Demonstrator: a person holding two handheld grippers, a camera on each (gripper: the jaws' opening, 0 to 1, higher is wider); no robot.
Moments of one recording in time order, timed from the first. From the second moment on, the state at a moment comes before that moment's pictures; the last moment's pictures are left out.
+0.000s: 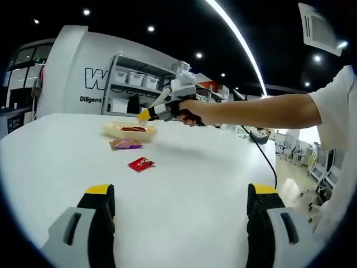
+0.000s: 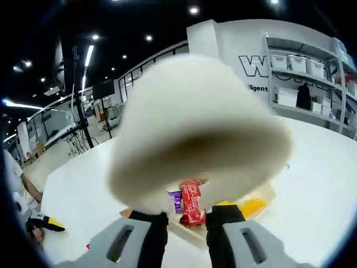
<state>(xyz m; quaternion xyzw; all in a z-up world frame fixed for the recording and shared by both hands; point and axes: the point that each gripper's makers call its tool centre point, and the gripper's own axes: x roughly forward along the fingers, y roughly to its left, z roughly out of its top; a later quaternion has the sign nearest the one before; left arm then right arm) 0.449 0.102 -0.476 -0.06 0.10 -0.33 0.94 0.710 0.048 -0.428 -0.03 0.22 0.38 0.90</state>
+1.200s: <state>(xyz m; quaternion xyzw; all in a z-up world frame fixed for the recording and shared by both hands) 0.450 0.107 -0.473 -0.06 0.09 -0.32 0.94 0.577 0.099 -0.453 -0.09 0.24 0.59 0.77</state>
